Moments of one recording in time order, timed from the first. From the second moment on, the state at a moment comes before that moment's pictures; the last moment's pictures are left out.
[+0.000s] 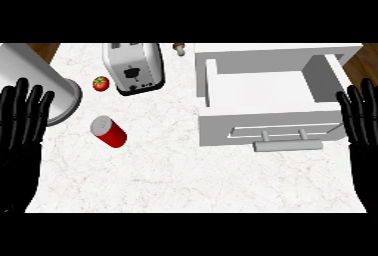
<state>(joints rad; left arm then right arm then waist) 0.01 0.13 0.01 -2.10 0.02 0.00 0.00 0.00 -0.10 -0.03 -2.10 -0.01 0.03 0.01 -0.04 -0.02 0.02</state>
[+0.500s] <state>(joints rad) 0.03 0.08 0.12 -2.02 -0.01 0.14 0.15 0.04 -0.07 -0.06 -2.06 -0.02 -0.02 0.09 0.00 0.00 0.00</state>
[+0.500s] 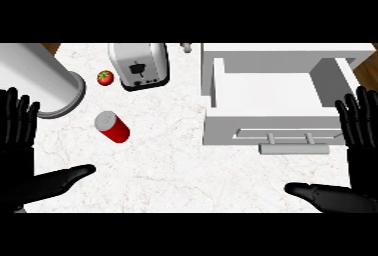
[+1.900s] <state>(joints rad) -0.09 0.02 0.08 -1.73 -0.10 0.31 0.25 0.12 -0.08 -0.16 -2.10 -0.07 0.02 0.17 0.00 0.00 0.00</state>
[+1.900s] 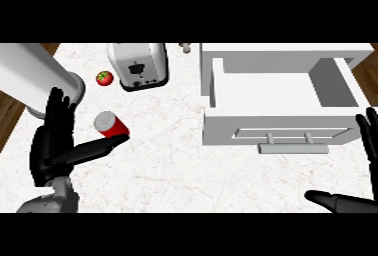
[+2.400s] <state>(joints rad) -0.07 0.01 0.10 -1.46 -0.04 0.35 -0.01 0.15 -0.09 -0.20 -2.14 -0.09 0.05 0.17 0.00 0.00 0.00</state>
